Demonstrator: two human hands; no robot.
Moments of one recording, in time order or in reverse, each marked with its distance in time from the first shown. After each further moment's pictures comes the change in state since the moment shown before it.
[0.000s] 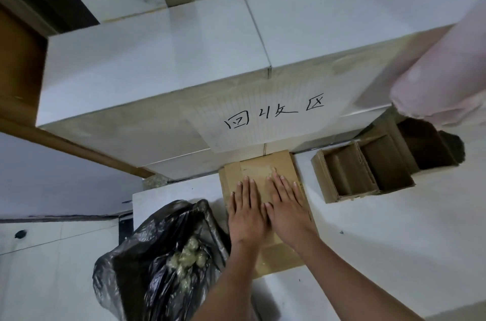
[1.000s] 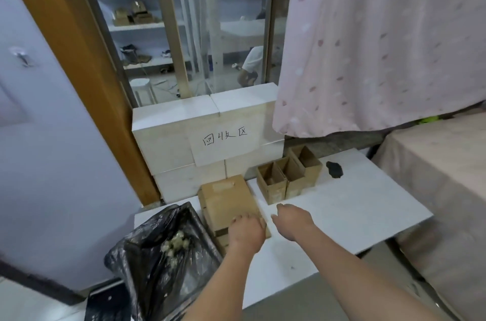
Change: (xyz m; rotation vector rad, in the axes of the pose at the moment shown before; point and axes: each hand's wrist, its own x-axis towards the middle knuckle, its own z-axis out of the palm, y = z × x) left_hand -0.262 0.085 -0.095 0.177 0.148 0.274; right_hand -0.291 0.030 -0.101 0.022 0.165 0.228
